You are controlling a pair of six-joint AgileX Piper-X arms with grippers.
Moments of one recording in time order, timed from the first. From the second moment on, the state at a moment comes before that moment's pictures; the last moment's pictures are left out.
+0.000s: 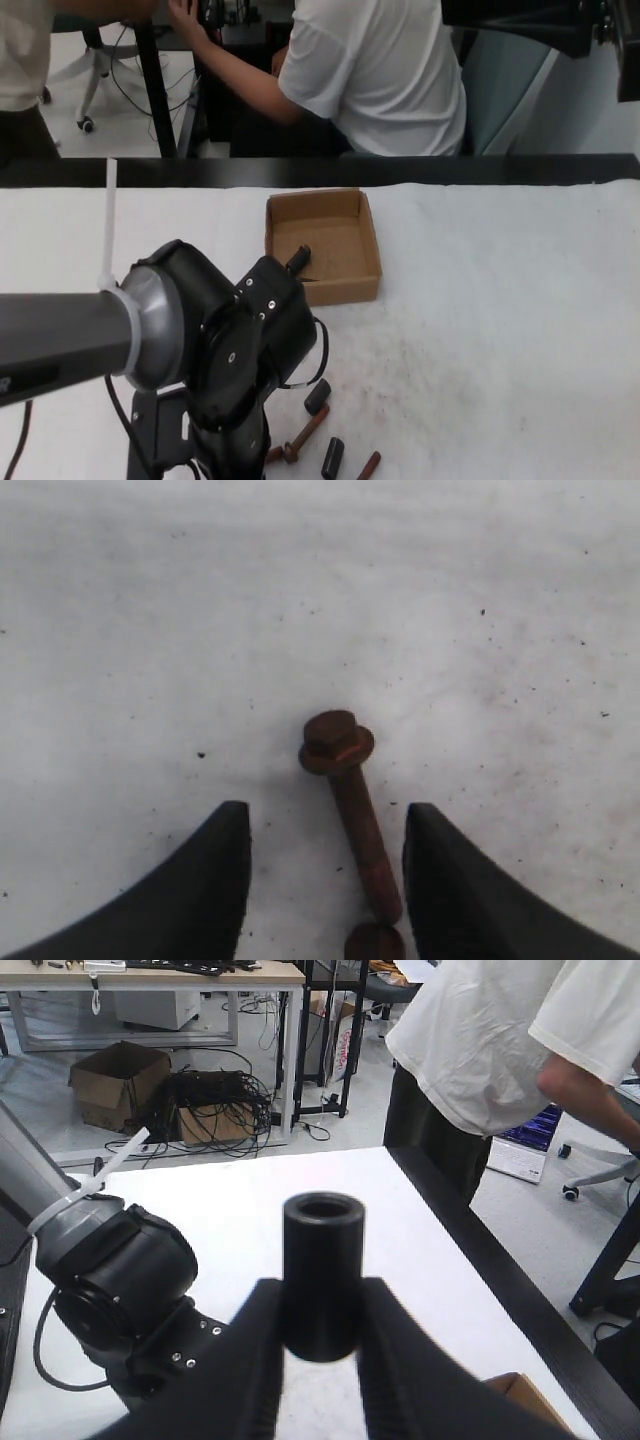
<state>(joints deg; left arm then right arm) -44.1 90.0 -48.2 46.8 -8.8 -137.5 25.4 61.6 -74.4 39.9 -41.8 -22.0</state>
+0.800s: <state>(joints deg) -40.9 91.8 -44.4 39.6 -10.0 -137.5 24.6 59.8 -74.4 39.9 -41.8 -22.0</state>
